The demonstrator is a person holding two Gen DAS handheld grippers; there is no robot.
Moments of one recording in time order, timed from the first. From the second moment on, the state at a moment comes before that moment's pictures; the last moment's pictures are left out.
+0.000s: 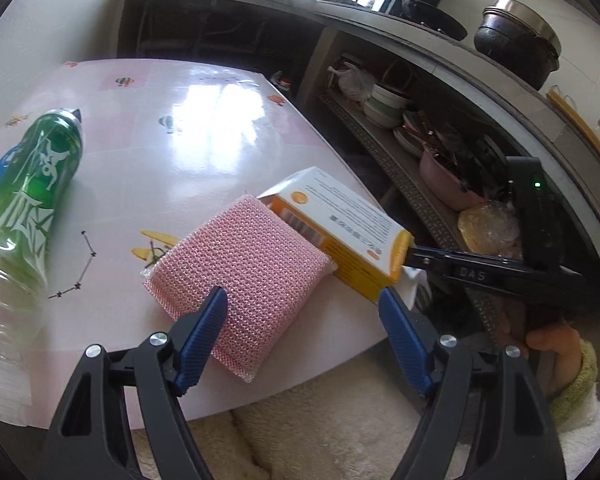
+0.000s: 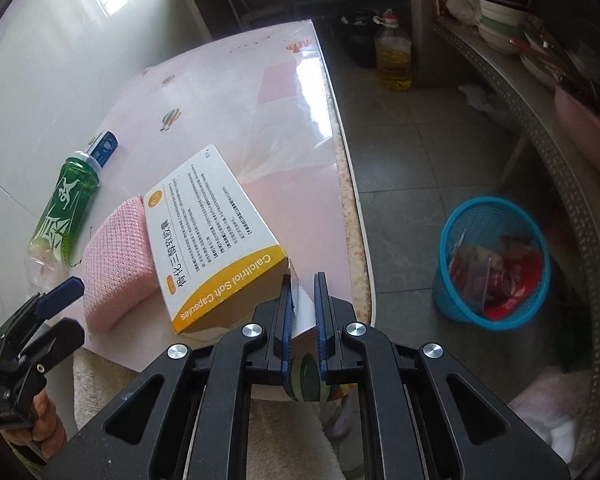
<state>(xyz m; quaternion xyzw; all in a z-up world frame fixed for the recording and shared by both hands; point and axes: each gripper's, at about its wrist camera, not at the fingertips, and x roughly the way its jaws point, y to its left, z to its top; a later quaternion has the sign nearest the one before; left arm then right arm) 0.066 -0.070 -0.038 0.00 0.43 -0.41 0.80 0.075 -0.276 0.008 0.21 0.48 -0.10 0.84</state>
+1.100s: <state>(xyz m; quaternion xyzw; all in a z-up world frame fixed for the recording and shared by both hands) 0.078 -0.046 -0.050 -0.01 0.50 -0.37 0.78 0.064 -0.275 0.043 0.24 0.43 -0.03 0.87</state>
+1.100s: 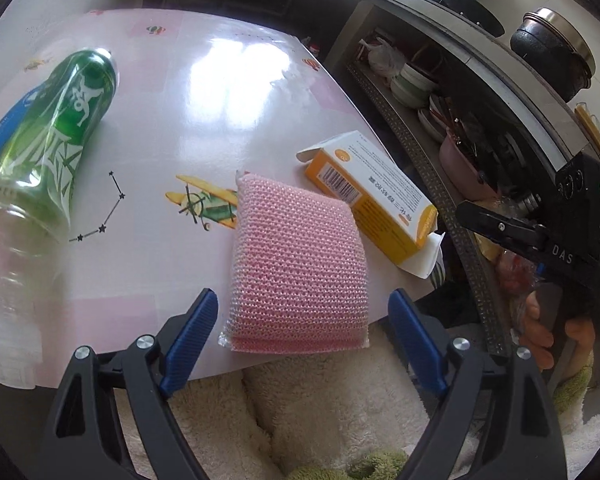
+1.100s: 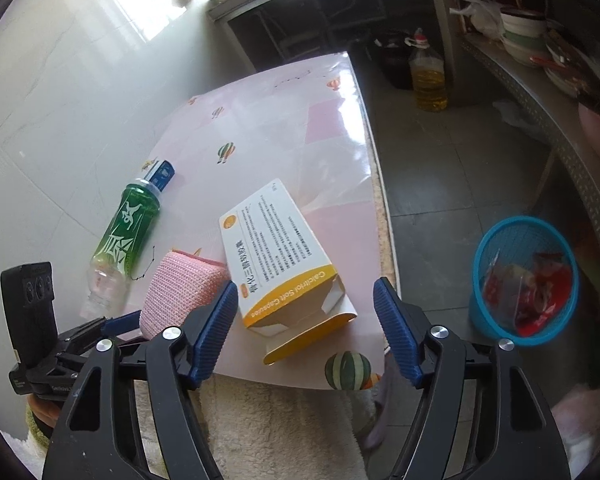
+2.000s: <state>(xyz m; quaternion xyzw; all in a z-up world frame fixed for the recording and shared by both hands) 0.098 -0.070 -0.065 0.04 0.50 -0.27 0.83 0.091 -0.241 0.018 0.13 0.53 -0.07 0.84</state>
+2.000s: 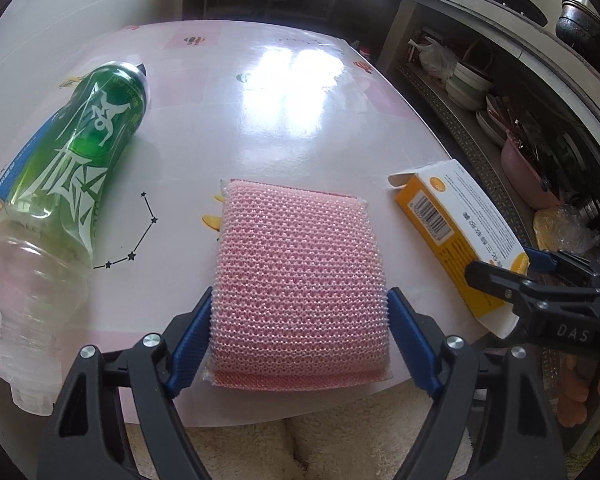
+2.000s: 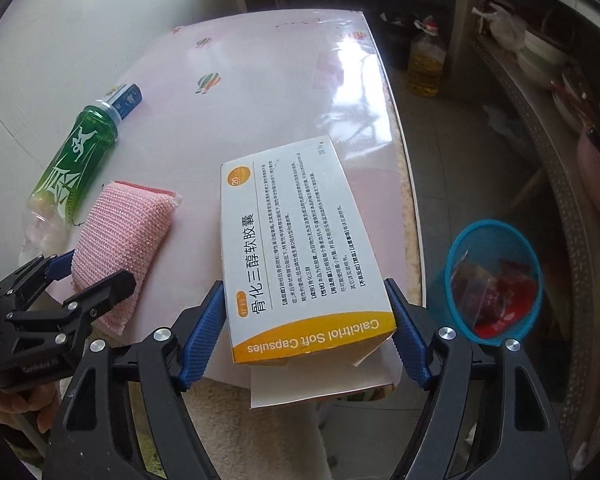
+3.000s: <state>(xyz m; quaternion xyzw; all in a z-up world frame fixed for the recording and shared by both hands) 0.093 -0.092 -0.069 0.08 0.47 -0.24 0.84 0.110 -0.236 0.007 0.10 0.52 -0.09 0.84</state>
